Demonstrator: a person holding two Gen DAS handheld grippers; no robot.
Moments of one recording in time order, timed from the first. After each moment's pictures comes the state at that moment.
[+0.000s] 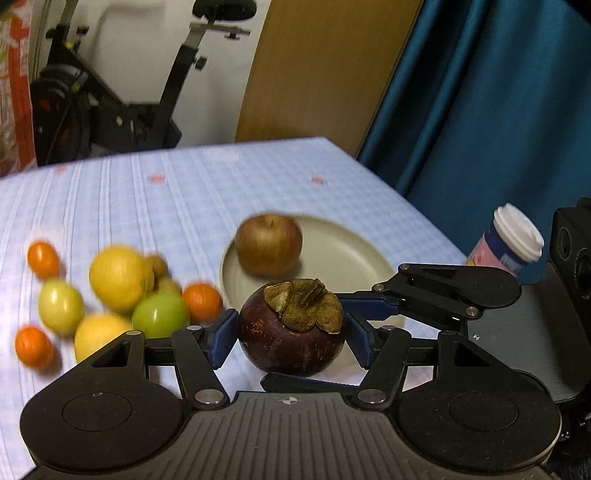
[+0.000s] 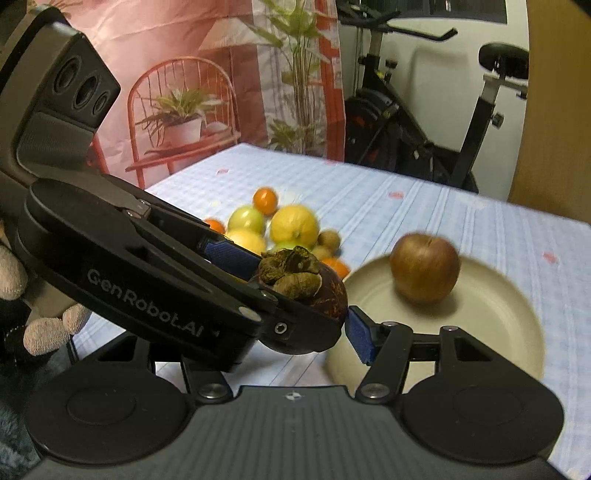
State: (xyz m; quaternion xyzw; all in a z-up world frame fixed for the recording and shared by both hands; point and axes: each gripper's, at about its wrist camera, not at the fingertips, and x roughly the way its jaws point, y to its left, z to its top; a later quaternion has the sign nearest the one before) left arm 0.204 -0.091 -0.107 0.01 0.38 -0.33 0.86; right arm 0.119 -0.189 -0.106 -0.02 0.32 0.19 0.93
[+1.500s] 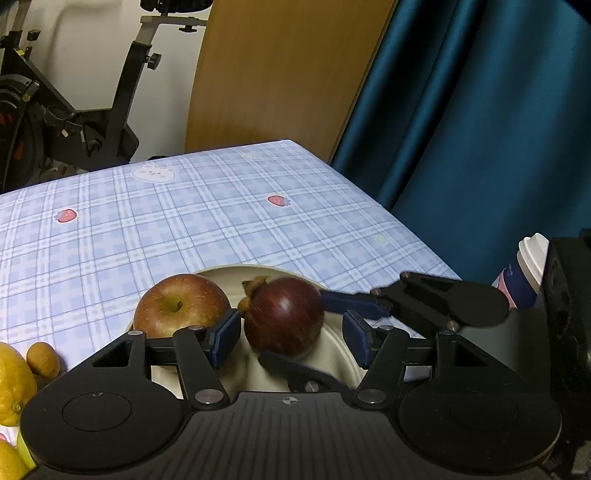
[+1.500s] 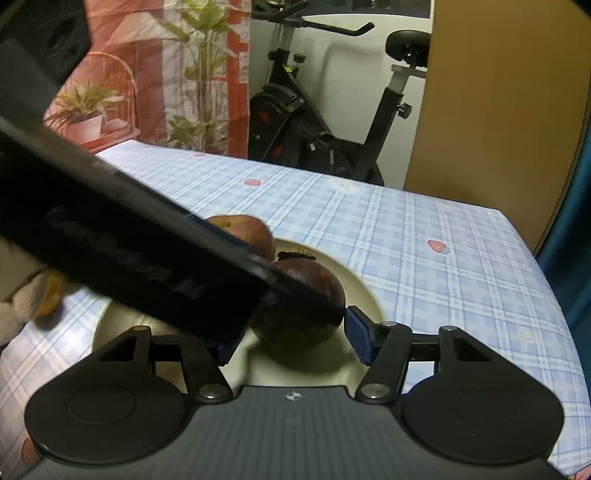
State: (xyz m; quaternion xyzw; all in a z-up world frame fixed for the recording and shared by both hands) left arm 0.261 -0.193 -0.136 0.01 0.38 -0.36 0.85; right arm 0.157 -0.286 -0.139 -0.05 0.32 0.05 0.94
